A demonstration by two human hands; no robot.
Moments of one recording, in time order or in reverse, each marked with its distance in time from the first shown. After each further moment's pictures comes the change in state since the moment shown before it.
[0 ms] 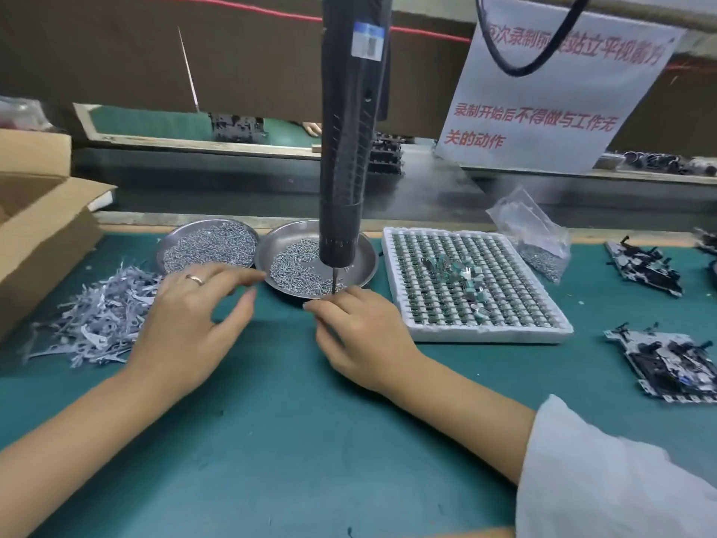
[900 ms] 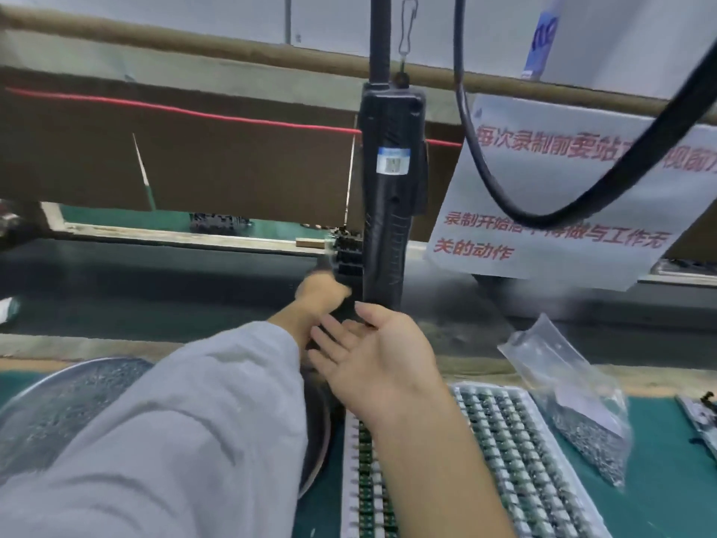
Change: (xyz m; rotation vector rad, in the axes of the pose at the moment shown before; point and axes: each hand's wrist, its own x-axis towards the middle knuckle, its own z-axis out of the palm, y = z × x) left_hand 0.307 -0.035 0.250 0.007 -0.343 -0.612; right_hand 0.125 0.124 -0.038 1.997 0.257 1.343
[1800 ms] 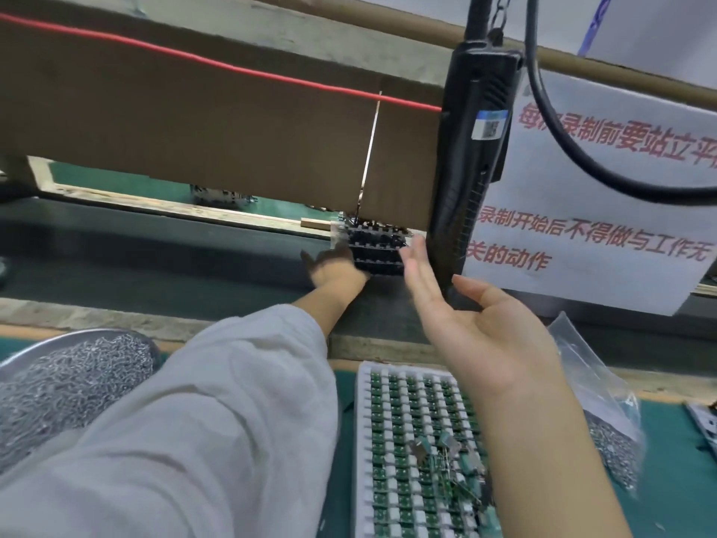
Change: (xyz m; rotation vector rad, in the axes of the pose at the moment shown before) left_hand 0.013 0.010 0.021 0.221 0.091 0.009; right_hand -0.022 -0.044 -0.009 0.603 -0.203 -0.174
